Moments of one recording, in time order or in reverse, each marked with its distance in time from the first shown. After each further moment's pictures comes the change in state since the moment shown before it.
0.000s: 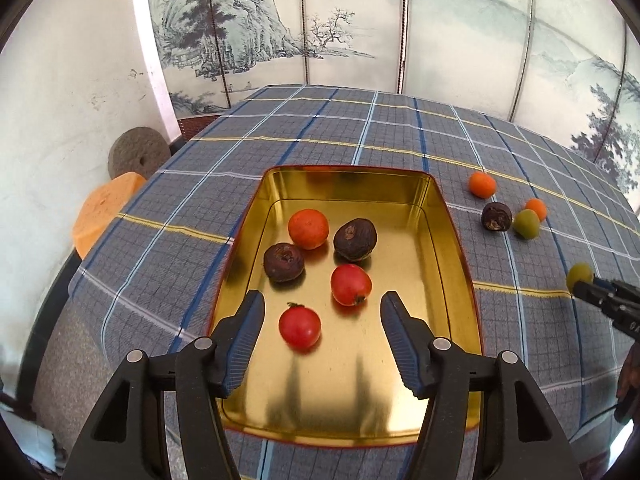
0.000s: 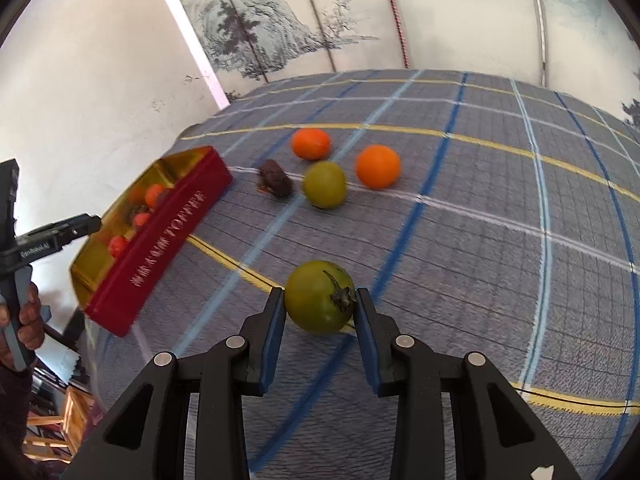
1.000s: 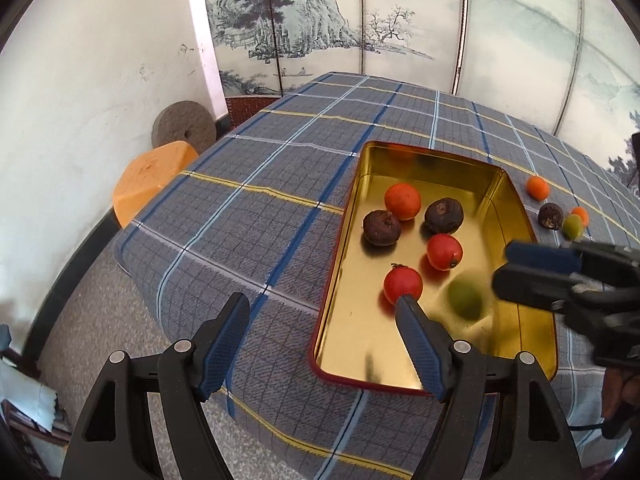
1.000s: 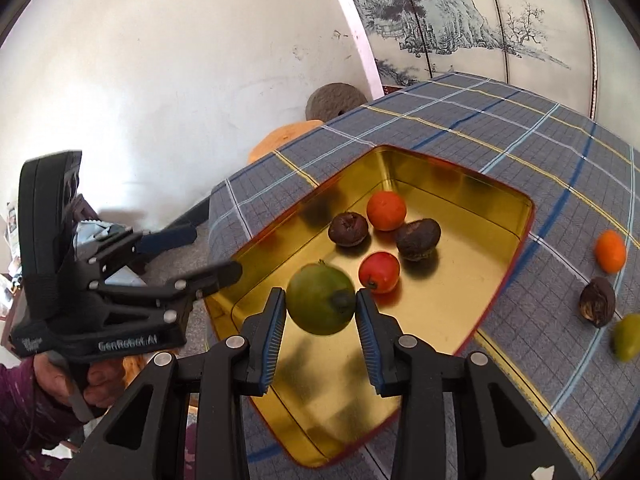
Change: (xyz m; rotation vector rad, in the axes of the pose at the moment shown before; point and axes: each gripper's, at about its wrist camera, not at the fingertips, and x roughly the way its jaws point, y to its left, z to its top) left arm -0.012 0.062 -0.030 -0.115 0.024 0.119; right arm 0.084 0.197 0.053 -0.284 0.129 0.366
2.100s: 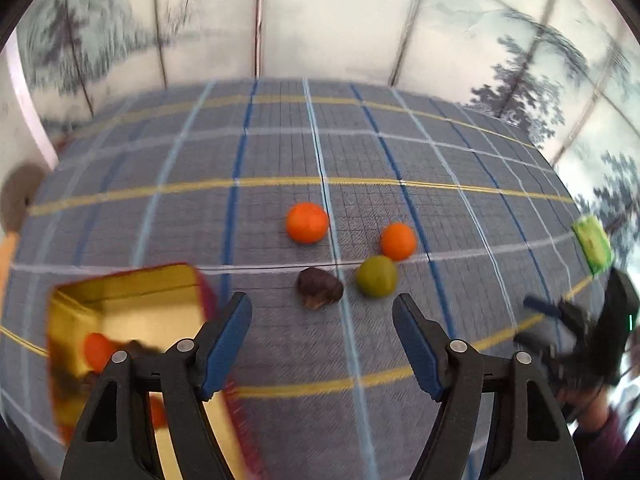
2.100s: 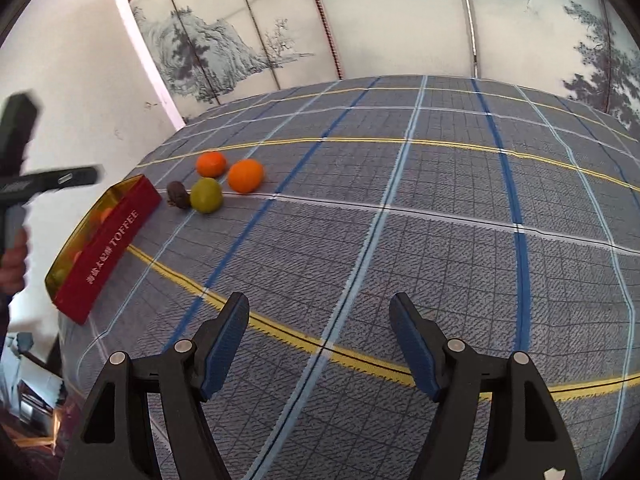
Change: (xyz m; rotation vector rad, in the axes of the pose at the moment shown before) left arm 0.057 -0.243 0.115 0.313 0.177 -0.475; right arm -0.212 -0.191 -0.175 0.360 -0.176 -0.497
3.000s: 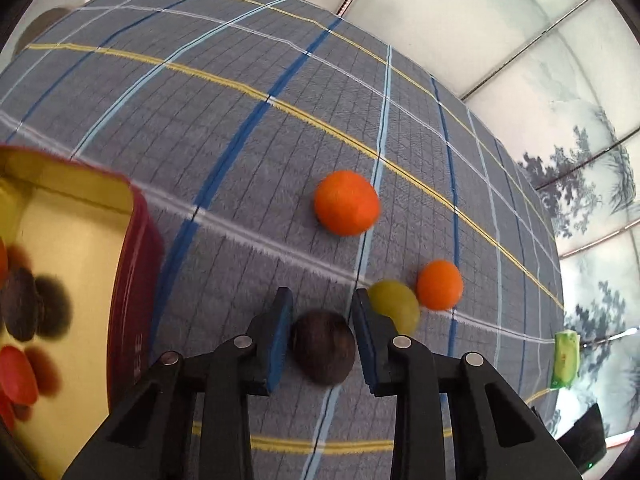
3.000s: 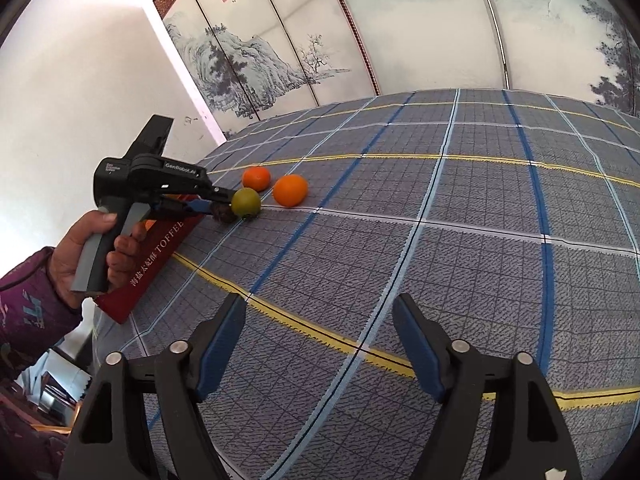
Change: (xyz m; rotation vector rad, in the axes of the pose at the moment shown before) left arm 0.073 0.041 -0.014 -0.439 0.070 -0.100; right arm -0.011 0.000 -0.004 -0.002 -0.060 0.136
